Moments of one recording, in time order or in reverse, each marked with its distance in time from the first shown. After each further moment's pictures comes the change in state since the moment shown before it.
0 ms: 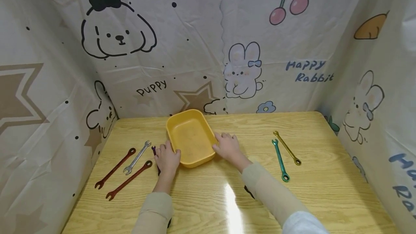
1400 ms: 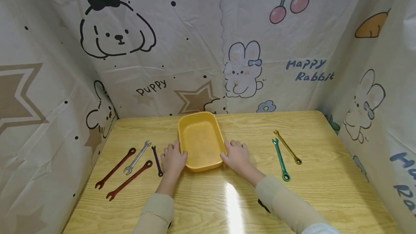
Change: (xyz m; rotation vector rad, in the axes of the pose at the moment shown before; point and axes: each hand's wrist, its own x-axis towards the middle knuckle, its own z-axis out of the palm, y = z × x) left_hand -0.009 0.013 0.003 0.027 -0.101 0.109; right_hand -0.044 0.013 0.009 -0.002 0.119 0.030
